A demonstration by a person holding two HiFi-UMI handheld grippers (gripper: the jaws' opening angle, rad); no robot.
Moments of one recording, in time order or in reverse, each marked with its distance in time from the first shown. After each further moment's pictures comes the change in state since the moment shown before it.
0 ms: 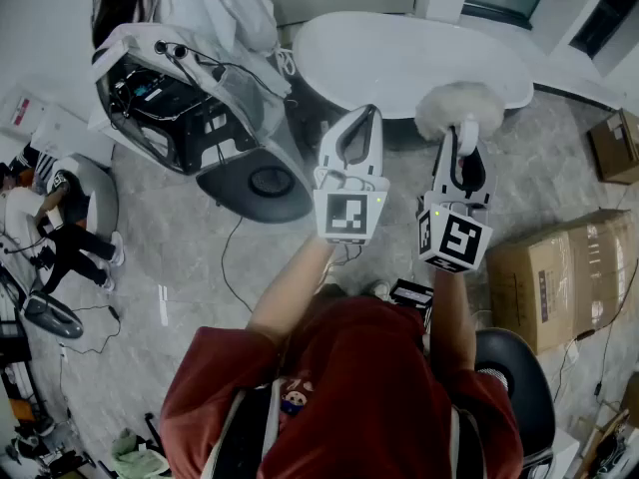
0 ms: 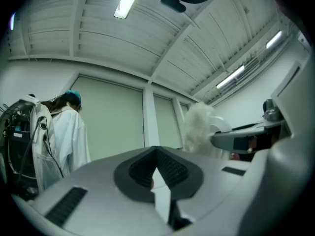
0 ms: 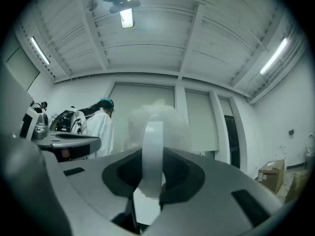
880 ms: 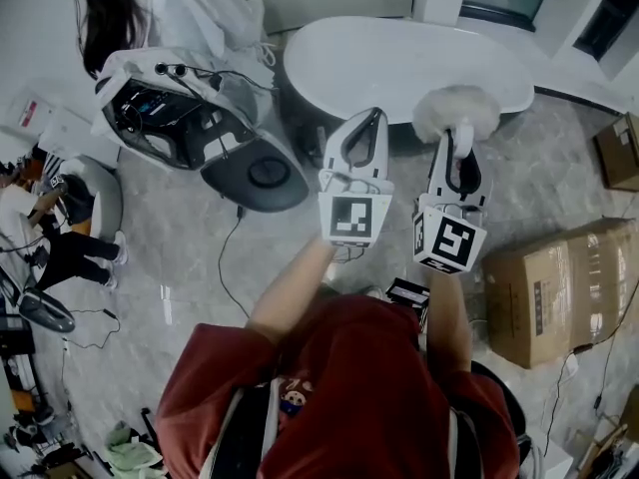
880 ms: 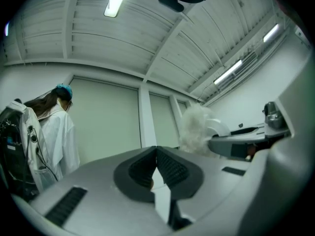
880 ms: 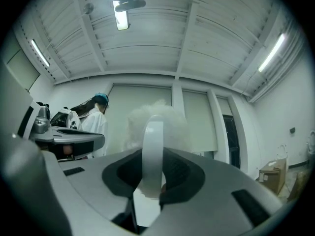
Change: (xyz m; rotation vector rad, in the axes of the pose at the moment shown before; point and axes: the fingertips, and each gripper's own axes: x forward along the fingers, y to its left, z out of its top) left arm 0.041 -0.075 -0.005 0.039 0.026 -0.007; right arm 0.006 -0.072 -0.019 -0.001 -0.015 0.008
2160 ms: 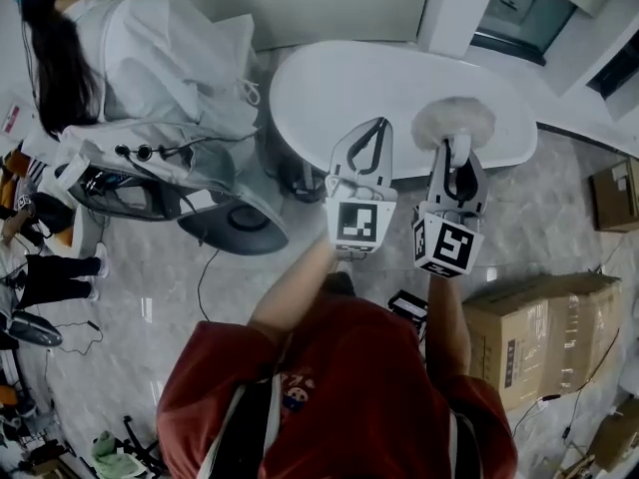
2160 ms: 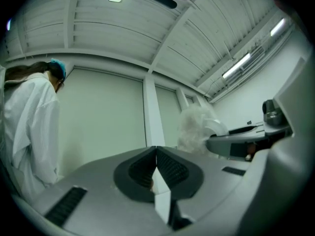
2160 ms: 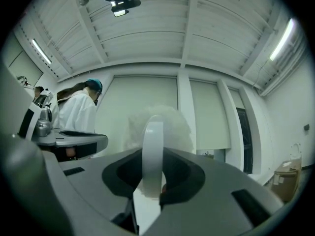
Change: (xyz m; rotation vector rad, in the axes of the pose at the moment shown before) left arm 0.218 0.053 -0.088 0.003 0.018 0.027; right arm 0.229 -0.040 -0.076 -0.011 0.037 0.073
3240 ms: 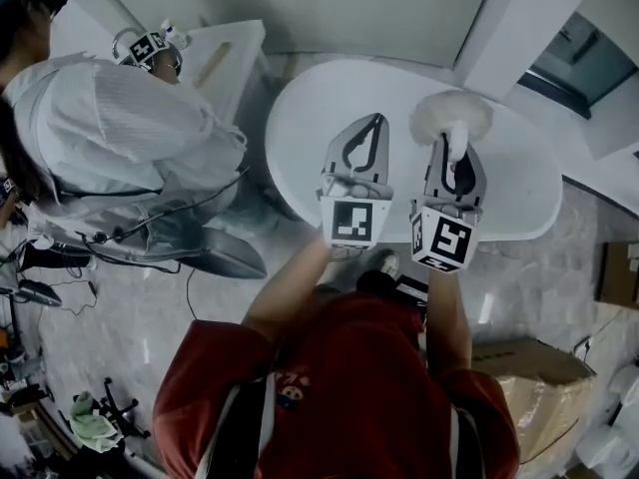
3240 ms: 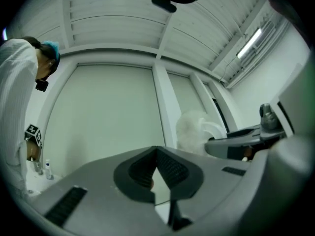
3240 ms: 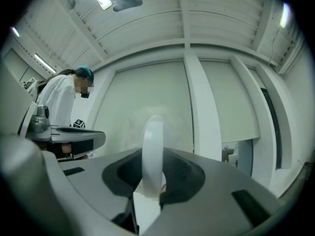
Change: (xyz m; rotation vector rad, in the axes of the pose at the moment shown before) left arm 0.239 0.100 -0.104 0.022 0.069 0.194; right arm 0.293 -0.028 -0.095 0.048 0.035 0.199
